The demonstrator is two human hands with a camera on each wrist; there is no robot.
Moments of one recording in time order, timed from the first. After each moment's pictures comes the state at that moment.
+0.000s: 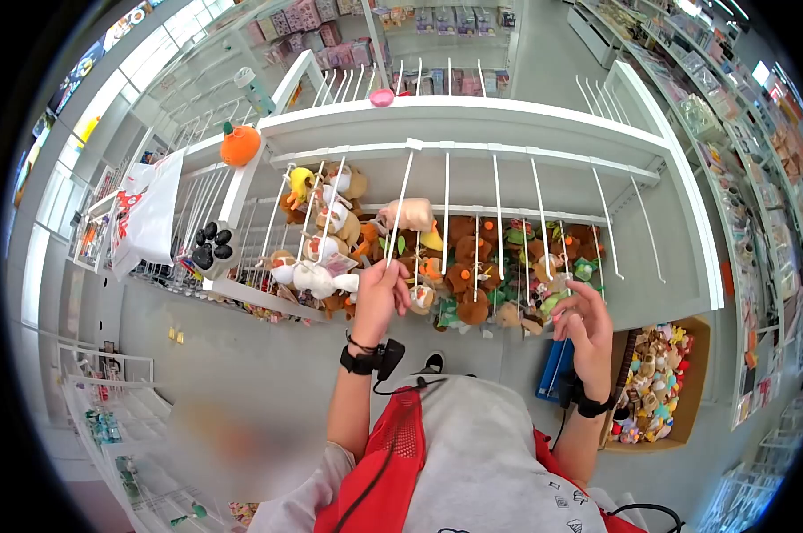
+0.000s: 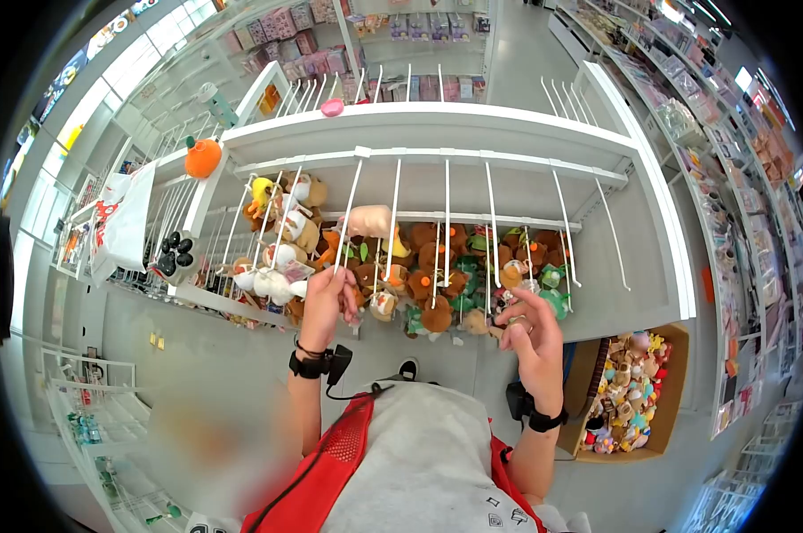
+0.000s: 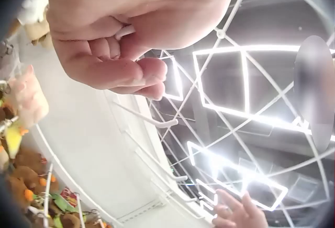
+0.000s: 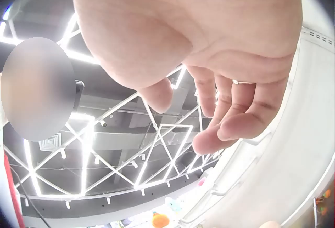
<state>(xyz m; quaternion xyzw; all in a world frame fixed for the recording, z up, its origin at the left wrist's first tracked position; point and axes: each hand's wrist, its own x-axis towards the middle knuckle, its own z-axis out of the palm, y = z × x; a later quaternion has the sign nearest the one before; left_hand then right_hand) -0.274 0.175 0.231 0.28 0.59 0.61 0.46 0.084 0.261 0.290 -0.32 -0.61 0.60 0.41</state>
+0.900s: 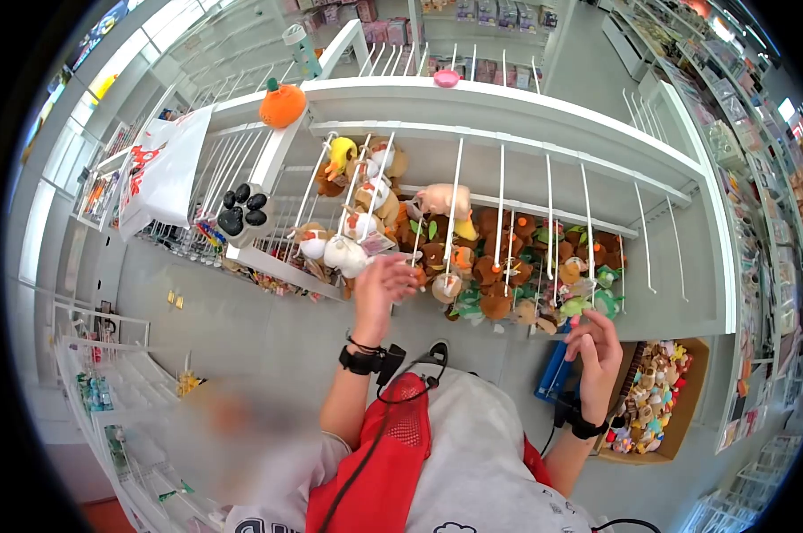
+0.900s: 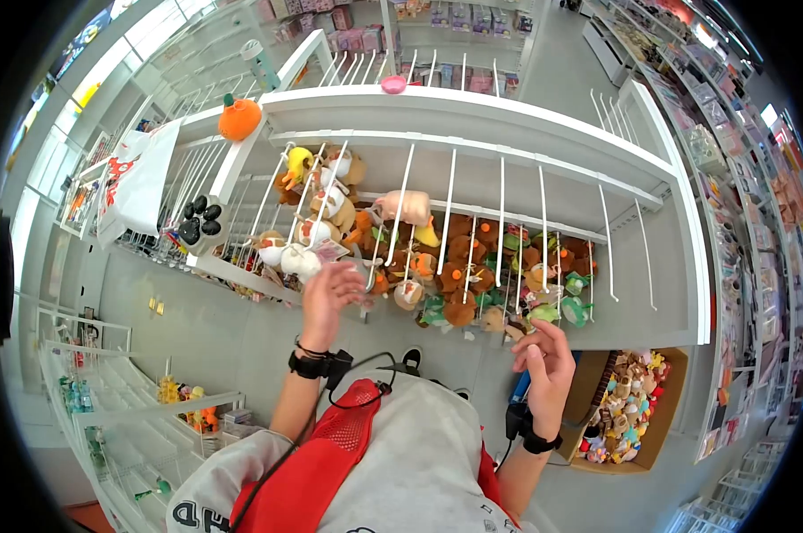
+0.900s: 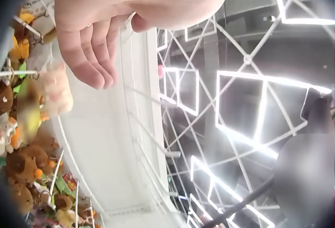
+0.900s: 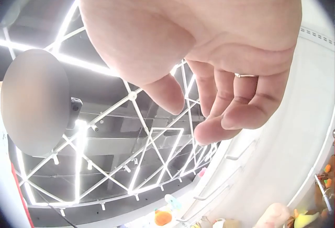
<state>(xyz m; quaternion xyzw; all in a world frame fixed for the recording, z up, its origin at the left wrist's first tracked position) -0.330 0.121 0.199 0.19 0.56 0.65 0.48 0.049 0.215 0.276 -0.38 -0.58 0.59 0.42</state>
